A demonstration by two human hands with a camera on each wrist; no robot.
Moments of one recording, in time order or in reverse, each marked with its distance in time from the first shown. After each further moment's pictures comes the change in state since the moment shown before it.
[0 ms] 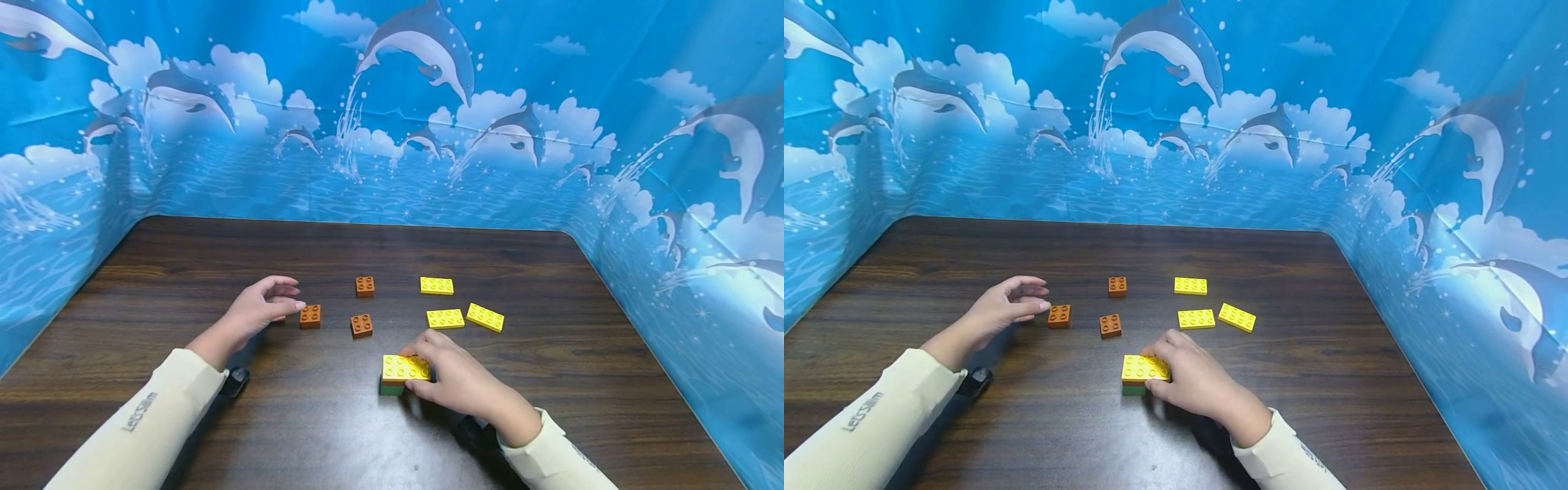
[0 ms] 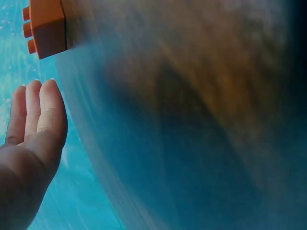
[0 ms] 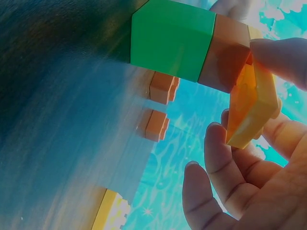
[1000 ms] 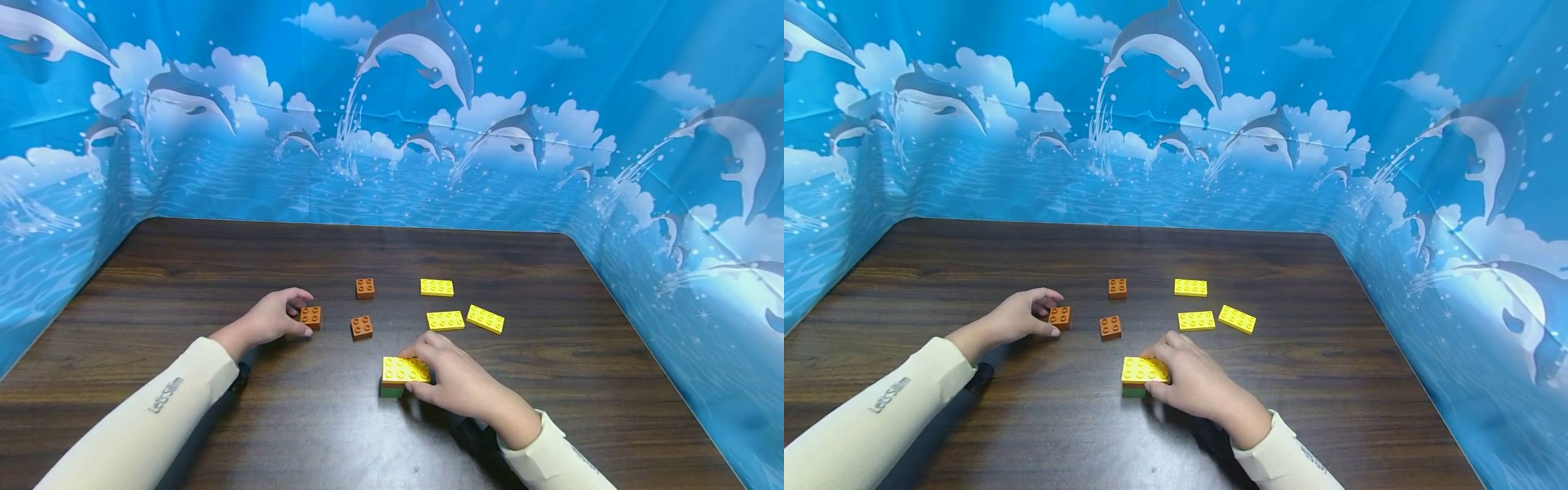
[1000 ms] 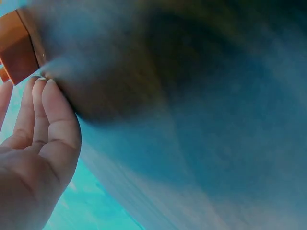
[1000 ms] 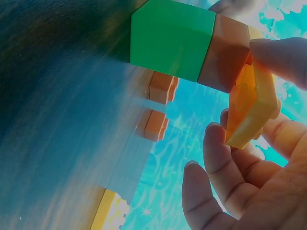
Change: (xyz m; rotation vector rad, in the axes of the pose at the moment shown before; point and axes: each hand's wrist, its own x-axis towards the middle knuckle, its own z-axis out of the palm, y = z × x) left_hand 0.017 -0.003 0.012 0.324 -0.137 0.011; right_hand 0.000 0.000 0.000 -0.013 0.007 -0.012
